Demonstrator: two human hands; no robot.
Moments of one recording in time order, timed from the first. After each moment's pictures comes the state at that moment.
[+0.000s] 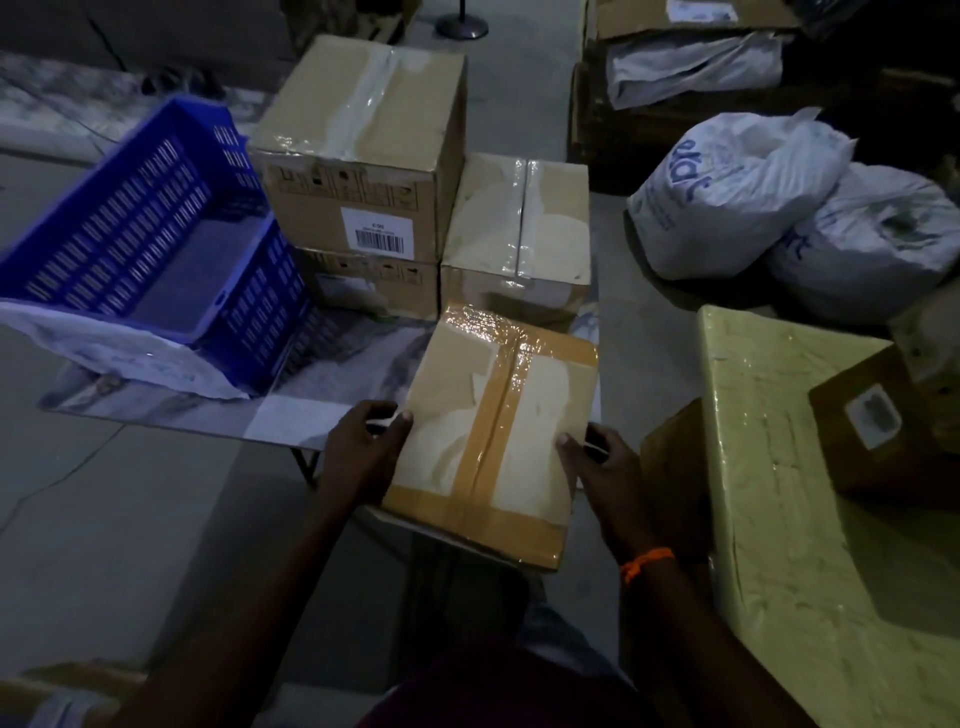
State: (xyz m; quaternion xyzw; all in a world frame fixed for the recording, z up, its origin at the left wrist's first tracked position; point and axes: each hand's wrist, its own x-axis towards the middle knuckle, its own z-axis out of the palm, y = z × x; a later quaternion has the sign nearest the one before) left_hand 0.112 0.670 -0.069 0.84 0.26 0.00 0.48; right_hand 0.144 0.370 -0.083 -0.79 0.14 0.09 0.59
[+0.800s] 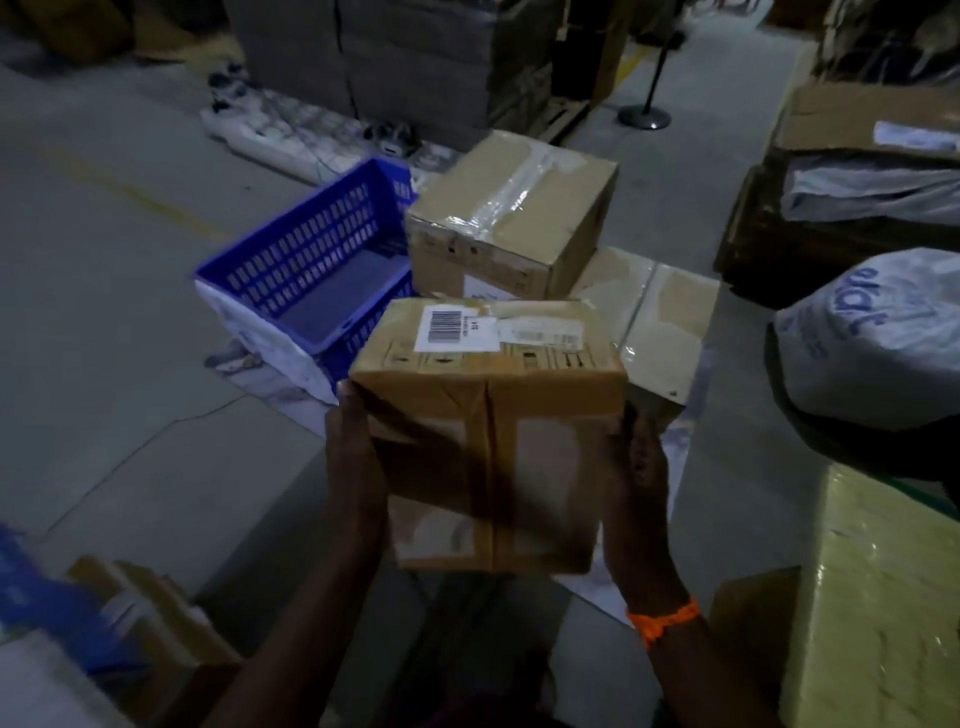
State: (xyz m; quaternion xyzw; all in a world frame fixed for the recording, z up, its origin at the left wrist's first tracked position) left_hand 0.106 0.656 0.037 0.53 0.39 0.32 0.67; right_hand 0.207 0.439 0.044 -0.66 -0.09 0.09 0.74
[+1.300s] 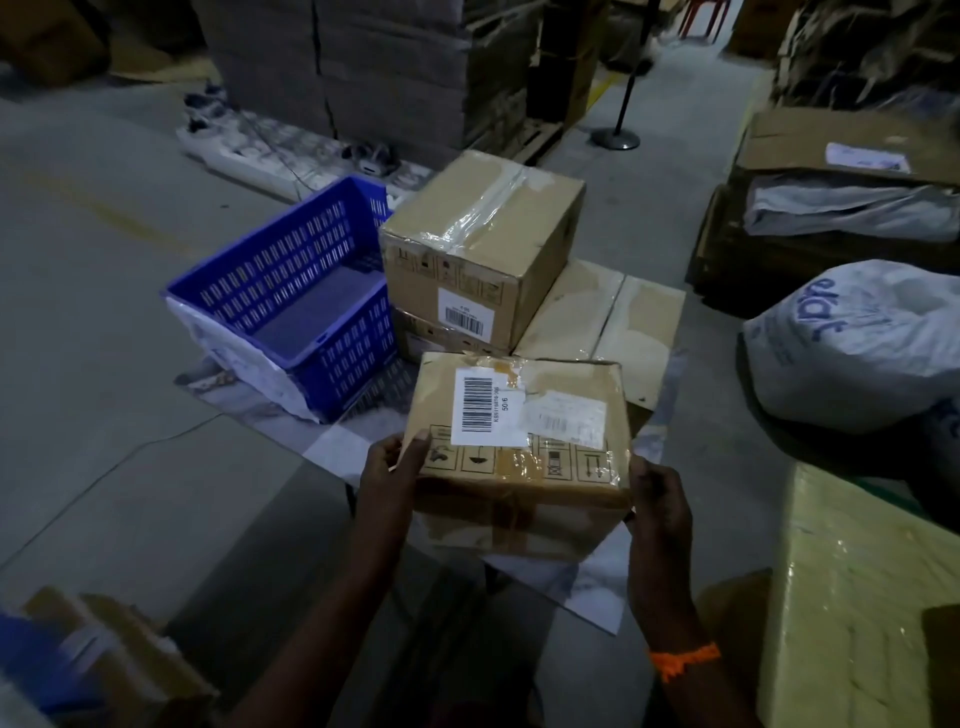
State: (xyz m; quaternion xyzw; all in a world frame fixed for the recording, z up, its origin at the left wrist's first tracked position) left_hand 0.110 0.611 0.026 0.60 0.38 0.13 0.69; right_hand 0.214 0.376 0.010 -0.70 -0.02 0.06 0.71
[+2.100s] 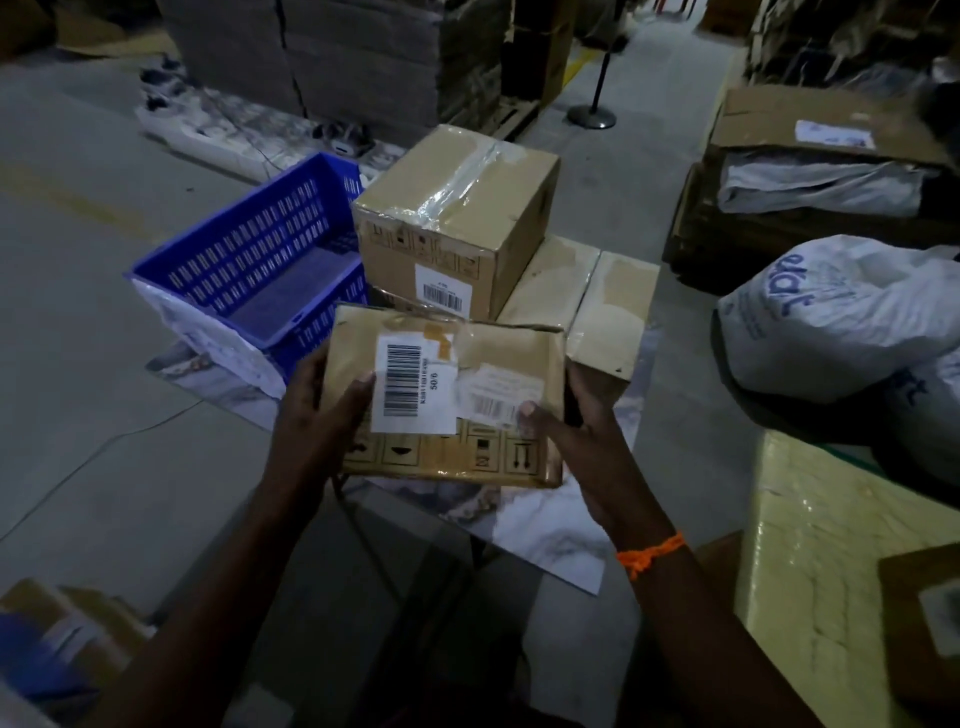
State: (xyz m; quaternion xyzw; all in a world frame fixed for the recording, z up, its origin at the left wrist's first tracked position) left_hand 0.102 0.658 0.069 0.70 0.32 0.21 0.61; right_hand 0.239 0.420 0.050 -0.68 -0.16 0.23 0.68
